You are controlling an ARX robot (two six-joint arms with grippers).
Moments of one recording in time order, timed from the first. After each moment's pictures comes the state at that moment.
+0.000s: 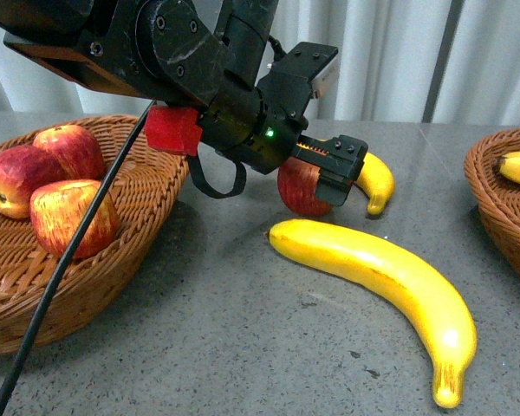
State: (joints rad) left arm -0.44 2.14 1.48 0.02 0.16 0.19; right arm 0.00 0.00 0.01 0.00 0.00 0.00
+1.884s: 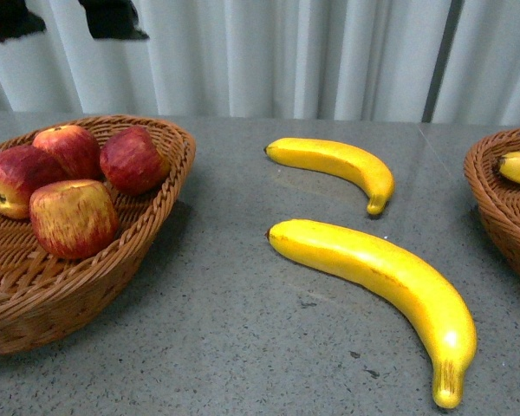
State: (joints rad) left arm -0.18 1.51 0.99 0.26 -0.04 -0.05; right arm 0.00 0.00 0.01 0.00 0.00 0.00
